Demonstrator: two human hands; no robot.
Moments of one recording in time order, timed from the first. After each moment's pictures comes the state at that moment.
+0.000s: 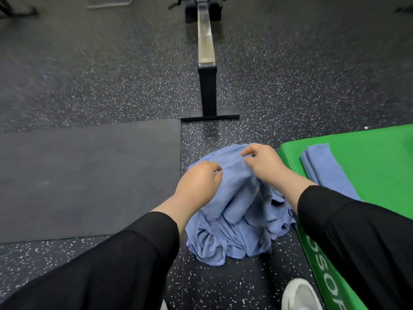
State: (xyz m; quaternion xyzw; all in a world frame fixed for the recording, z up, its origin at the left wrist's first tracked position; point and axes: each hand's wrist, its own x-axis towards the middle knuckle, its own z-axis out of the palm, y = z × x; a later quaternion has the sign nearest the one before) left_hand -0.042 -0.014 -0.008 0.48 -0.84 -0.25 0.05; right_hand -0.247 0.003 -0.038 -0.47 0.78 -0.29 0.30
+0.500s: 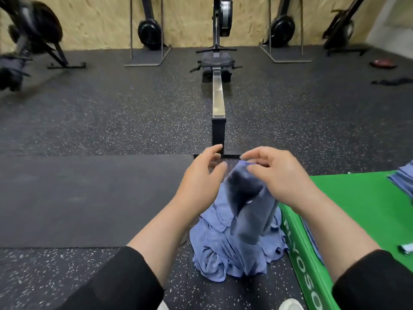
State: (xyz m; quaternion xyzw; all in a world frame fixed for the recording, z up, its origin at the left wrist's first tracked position) left_hand 0.009 0.083 0.187 0.45 -0.71 -0.42 0.34; right_hand -0.168 0.138 0.202 -0.56 0.65 -0.44 0.28
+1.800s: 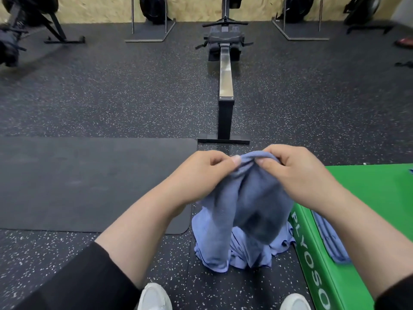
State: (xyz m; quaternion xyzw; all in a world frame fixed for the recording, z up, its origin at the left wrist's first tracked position) left_hand 0.024 0.063 0.185 0.44 -0.73 -0.48 0.20; right_hand -0.180 0.122 0.176 -0.63 0.67 -0.33 0.22
